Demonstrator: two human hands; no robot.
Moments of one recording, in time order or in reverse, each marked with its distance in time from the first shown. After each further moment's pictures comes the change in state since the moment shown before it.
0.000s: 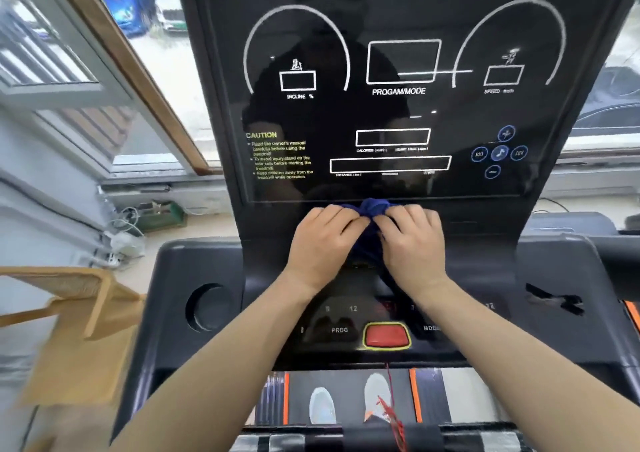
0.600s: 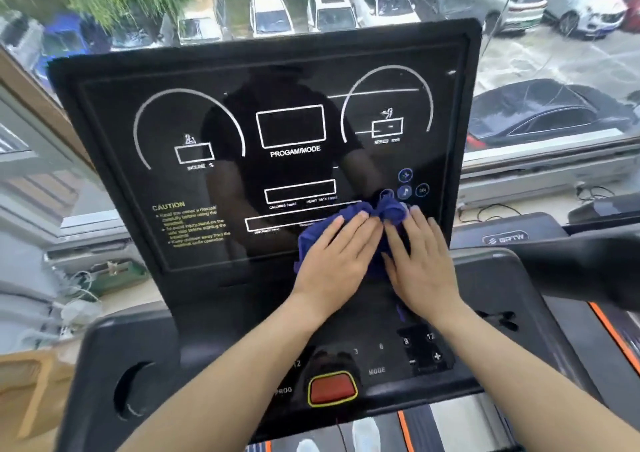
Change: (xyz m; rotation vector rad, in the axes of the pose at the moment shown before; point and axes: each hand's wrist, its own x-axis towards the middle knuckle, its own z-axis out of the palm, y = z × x) left_hand 0.084 0.075 0.056 0.228 -0.131 0.239; right_hand -0.029 0.124 -0.019 -0.164 -0.068 0.075
